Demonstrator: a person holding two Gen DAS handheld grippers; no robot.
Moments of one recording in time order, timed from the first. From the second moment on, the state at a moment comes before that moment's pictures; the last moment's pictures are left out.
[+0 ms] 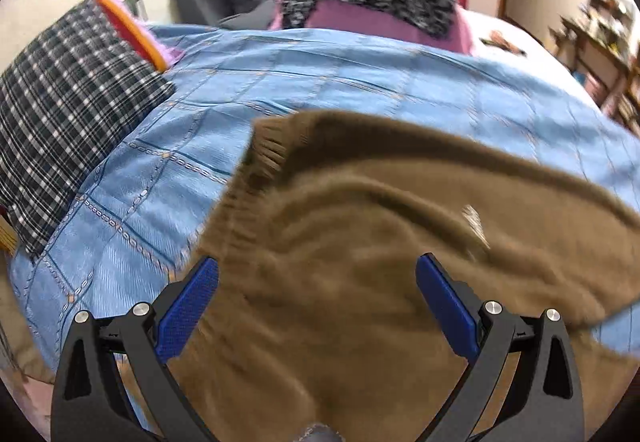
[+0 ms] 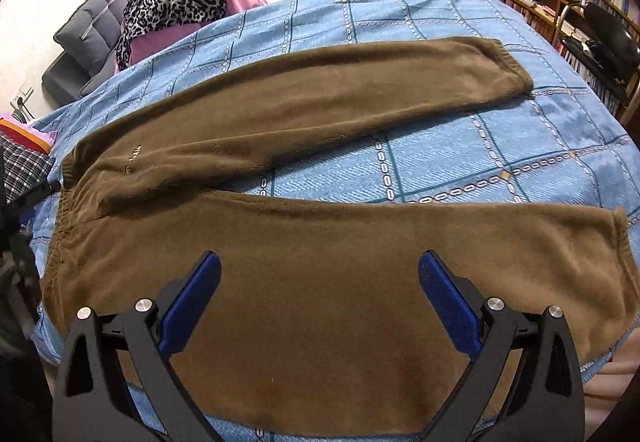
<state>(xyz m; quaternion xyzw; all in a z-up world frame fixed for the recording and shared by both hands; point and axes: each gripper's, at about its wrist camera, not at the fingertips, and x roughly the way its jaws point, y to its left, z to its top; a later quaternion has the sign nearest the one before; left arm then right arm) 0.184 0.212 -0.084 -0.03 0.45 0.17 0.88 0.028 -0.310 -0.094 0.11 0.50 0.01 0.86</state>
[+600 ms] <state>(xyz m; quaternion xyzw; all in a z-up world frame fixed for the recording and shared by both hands) 0.311 0.315 -0.138 -0.05 0.46 0.18 0.87 0.066 -0.303 -0.123 0.11 0.53 0.01 0.84</state>
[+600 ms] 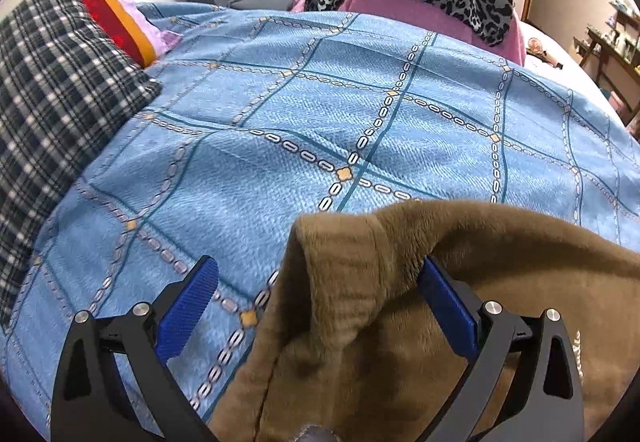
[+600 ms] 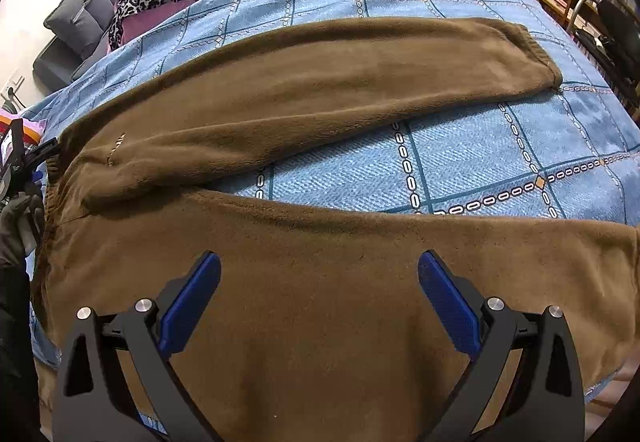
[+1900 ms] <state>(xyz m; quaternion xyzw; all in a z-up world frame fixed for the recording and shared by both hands) 0.090 0.279 -0.052 -0.12 0.40 -0.02 0.91 0.220 -0.530 -0.124 0.27 0.45 -0.12 0.84</state>
